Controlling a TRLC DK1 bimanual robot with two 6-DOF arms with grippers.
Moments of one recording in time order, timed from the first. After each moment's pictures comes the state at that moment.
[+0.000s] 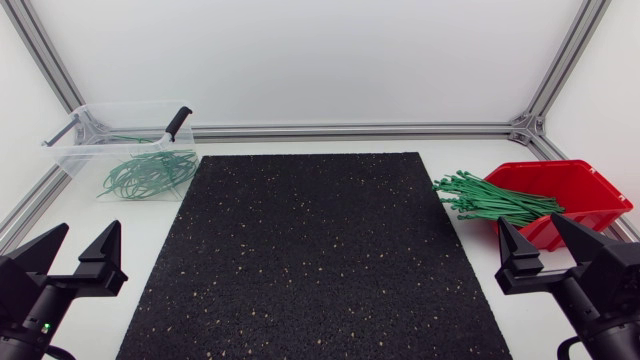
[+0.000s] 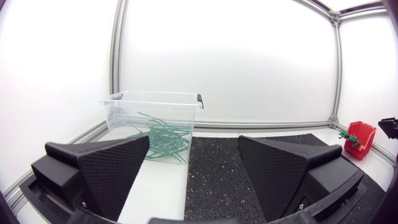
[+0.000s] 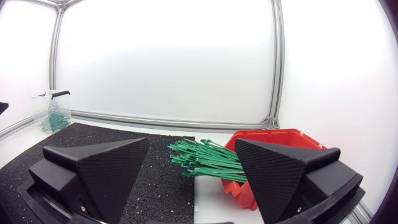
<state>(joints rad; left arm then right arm) 0.02 0.05 0.02 -0.01 0.00 -0.05 0.03 0.06 0.03 -0.03 0.00 -0.04</state>
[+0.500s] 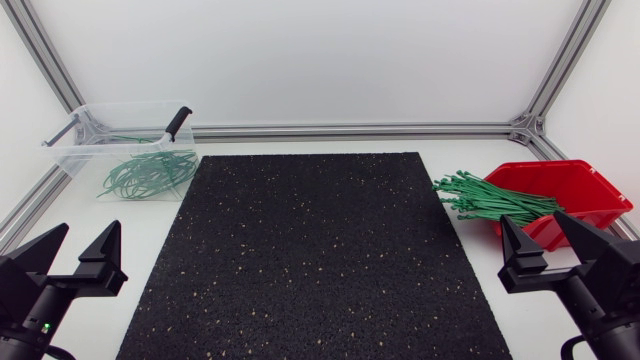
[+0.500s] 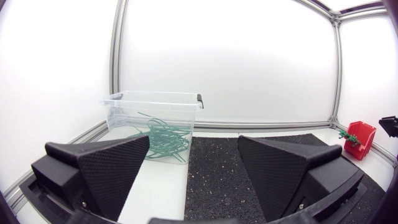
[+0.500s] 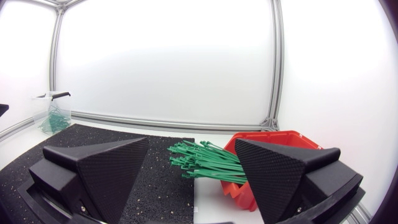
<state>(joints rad) 0.02 0.05 0.02 -0.01 0.00 -0.05 0.03 0.06 0.06 -0.04 0.00 -0.04</state>
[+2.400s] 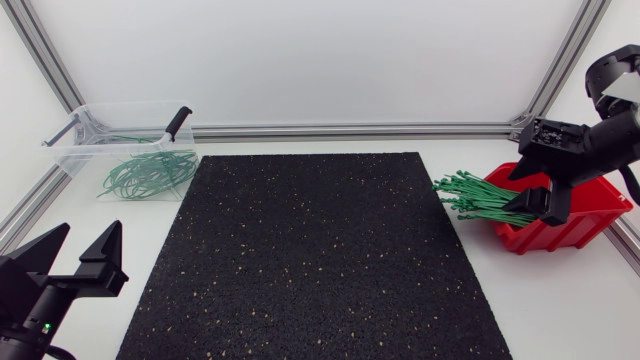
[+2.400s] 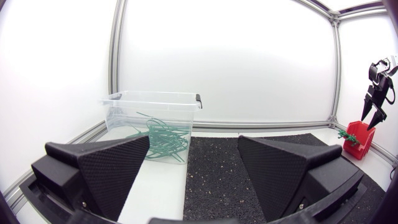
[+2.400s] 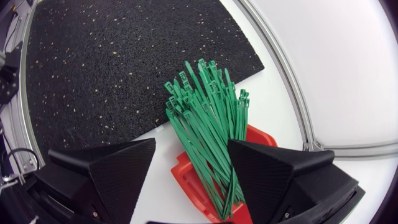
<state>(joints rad) 0.01 0.05 0.02 -0.01 0.00 -0.05 -0.21 1.47 1.15 -0.88 -0.23 -1.28</state>
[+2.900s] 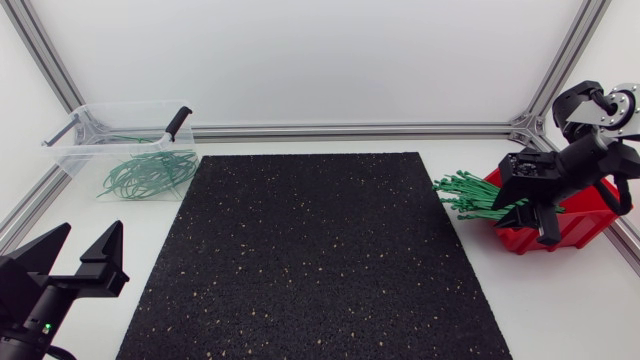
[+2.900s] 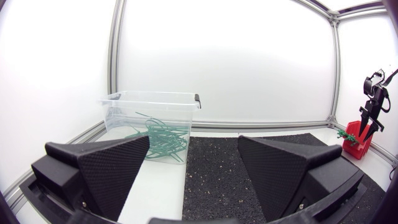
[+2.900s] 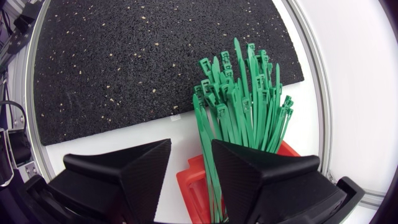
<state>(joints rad) 0.00 0.05 0.02 -0.01 0.00 -0.05 -0.21 1.62 1.12 -0.88 -0.20 -1.52</state>
